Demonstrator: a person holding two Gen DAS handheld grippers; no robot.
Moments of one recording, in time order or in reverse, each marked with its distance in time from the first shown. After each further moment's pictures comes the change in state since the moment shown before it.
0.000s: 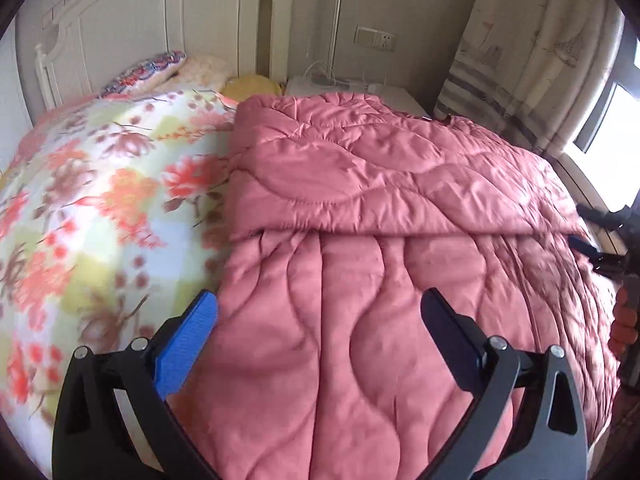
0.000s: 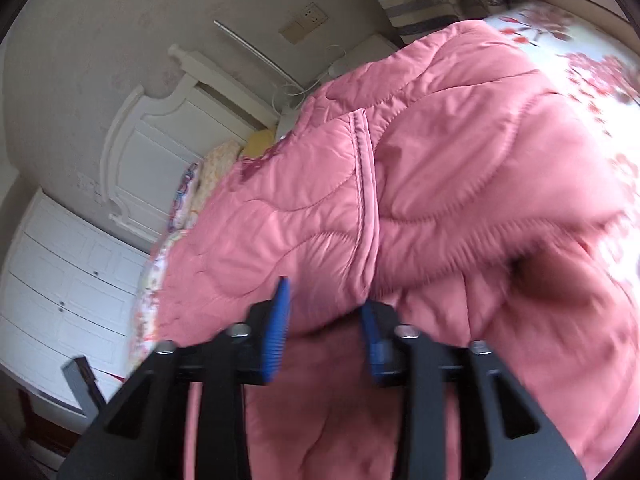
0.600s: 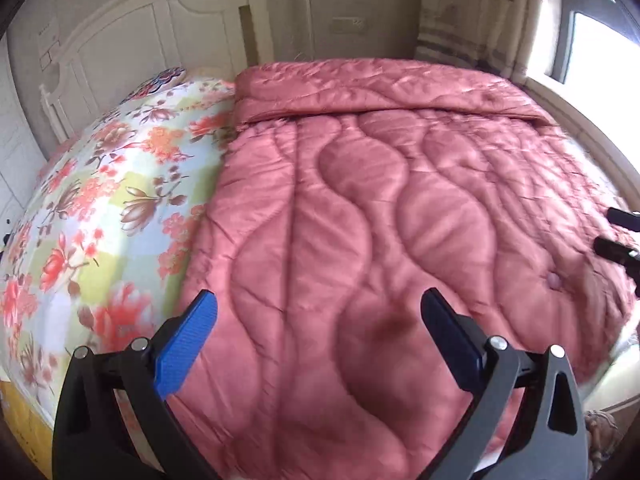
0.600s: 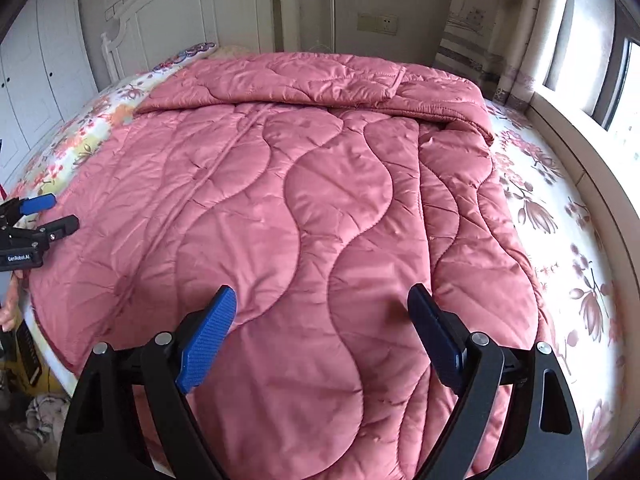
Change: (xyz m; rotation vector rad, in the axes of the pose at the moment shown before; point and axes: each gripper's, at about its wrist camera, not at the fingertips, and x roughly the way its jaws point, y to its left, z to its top) left arm -0.074 -0.037 -0.126 0.150 -0.006 0.051; right arm -0.095 0.040 -0.207 -0.658 0.019 -0.401
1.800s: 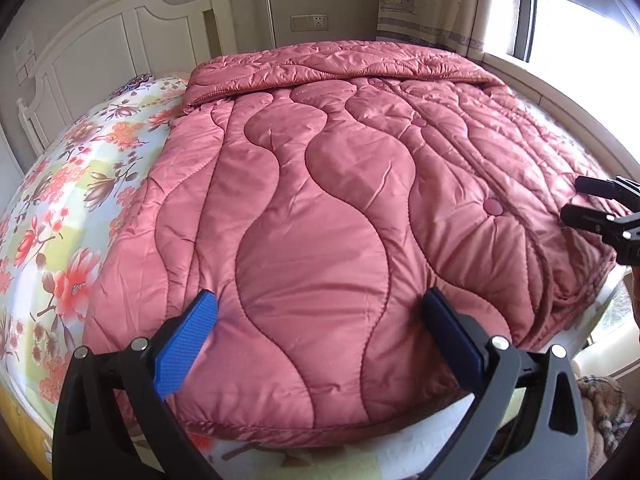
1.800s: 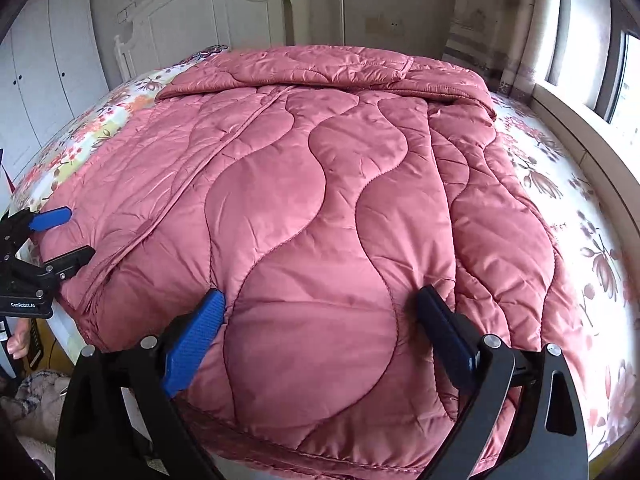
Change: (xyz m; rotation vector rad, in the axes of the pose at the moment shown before) left arm -0.004 -0.033 -0.034 0.051 -0.005 -0.063; right arm 0.001 0.002 -0.033 -0.005 -0.014 0.028
